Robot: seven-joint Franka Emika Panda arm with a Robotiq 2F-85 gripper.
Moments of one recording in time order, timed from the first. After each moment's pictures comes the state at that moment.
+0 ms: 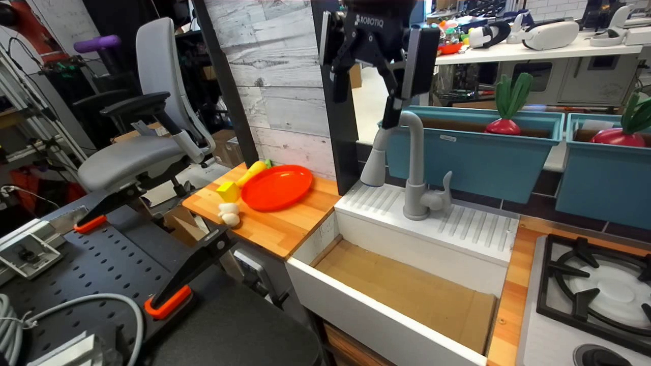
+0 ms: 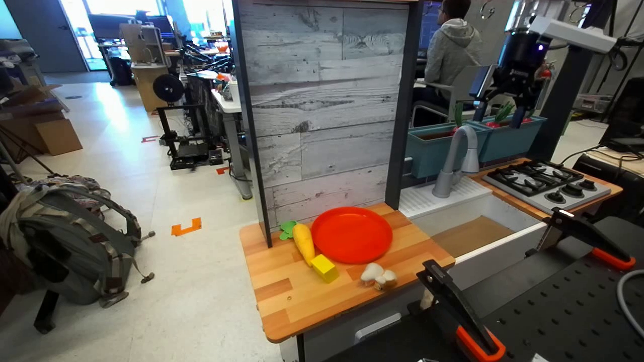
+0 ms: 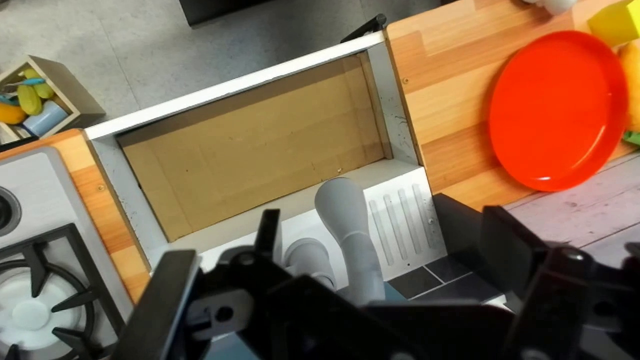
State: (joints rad) arm -0.30 0.53 -0.11 -1.86 0.25 2.21 -0.29
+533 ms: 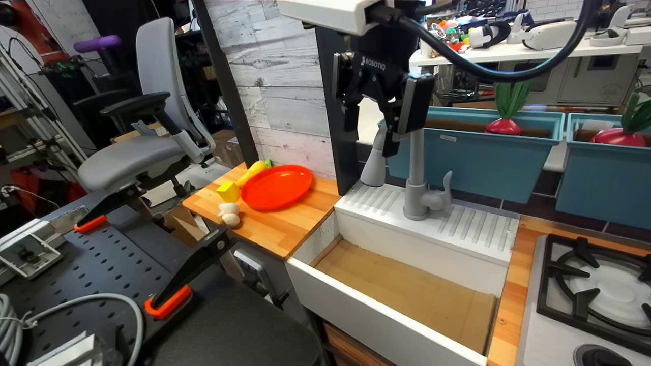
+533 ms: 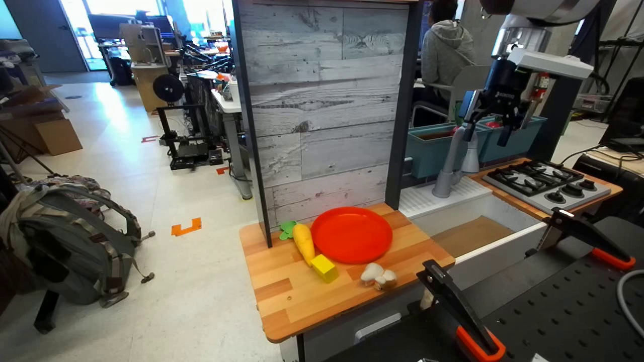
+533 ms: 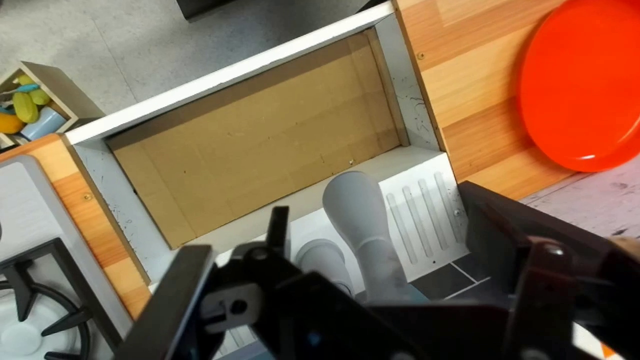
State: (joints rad) arm -0.29 0.62 -0.09 -1.84 0.25 2.30 -0.22
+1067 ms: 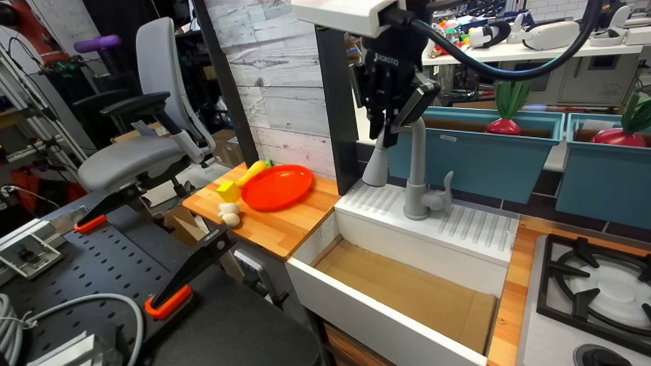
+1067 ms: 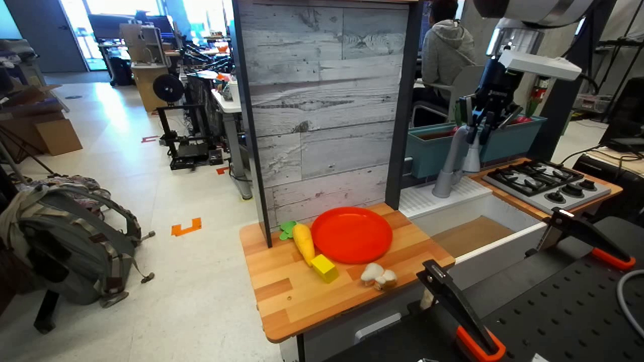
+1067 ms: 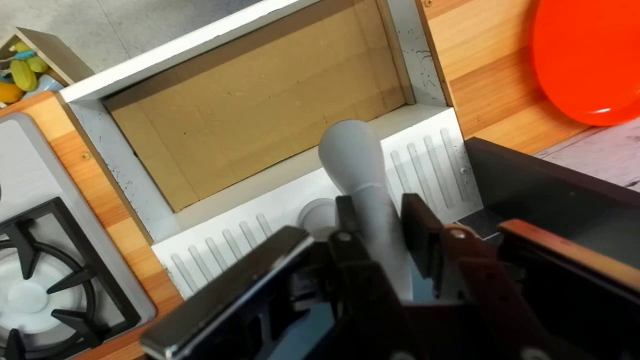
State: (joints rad) arm -0.29 0.65 -0.08 -1.79 0.25 2.36 -0.19
